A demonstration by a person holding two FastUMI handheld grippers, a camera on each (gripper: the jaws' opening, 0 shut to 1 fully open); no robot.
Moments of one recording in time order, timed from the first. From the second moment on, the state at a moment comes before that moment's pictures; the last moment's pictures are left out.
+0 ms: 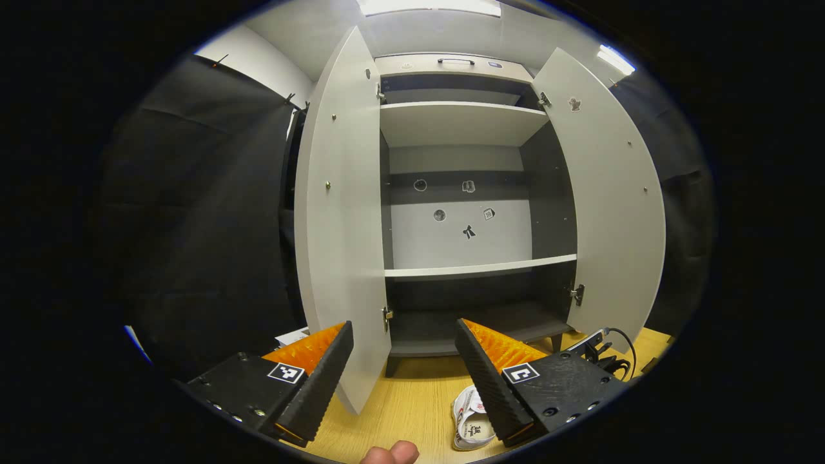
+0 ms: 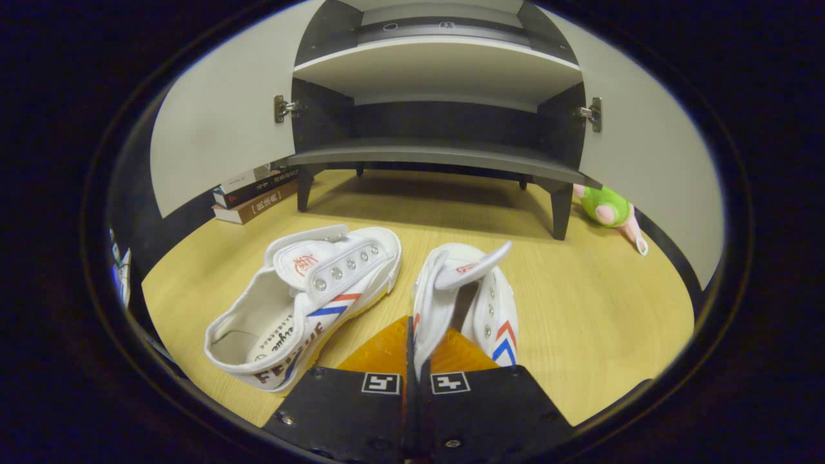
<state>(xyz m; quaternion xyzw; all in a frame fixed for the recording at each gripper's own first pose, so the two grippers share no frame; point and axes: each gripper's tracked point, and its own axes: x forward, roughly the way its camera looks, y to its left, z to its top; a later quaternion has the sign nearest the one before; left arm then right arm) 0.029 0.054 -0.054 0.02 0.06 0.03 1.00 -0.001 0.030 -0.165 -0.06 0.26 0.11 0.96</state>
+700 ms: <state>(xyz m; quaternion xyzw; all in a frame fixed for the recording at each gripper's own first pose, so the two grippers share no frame) 0.026 0.015 -0.051 -0.01 0.04 -0.01 1.00 0.025 0.022 -0.050 -0.09 0.10 0.11 0.98</state>
